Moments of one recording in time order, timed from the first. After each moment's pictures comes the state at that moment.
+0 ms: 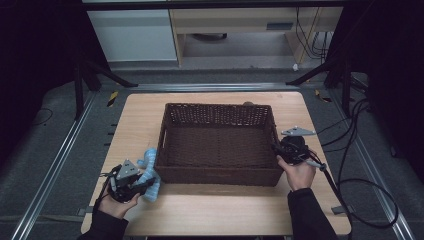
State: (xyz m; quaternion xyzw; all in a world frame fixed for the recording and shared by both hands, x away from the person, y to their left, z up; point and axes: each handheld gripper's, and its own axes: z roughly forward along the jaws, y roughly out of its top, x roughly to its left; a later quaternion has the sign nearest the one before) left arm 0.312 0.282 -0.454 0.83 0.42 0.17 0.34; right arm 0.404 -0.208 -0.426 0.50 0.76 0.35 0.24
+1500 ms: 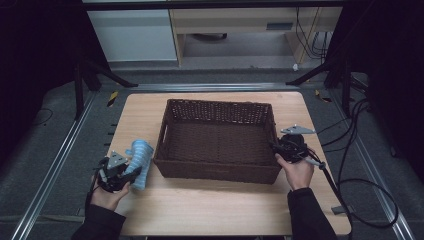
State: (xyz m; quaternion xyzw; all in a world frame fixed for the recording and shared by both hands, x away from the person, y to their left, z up) left arm 0.331 0.318 -0.448 0.78 0.48 0.24 0.31; right arm 0.411 -0.208 -0.428 0.50 0.75 0.36 0.23
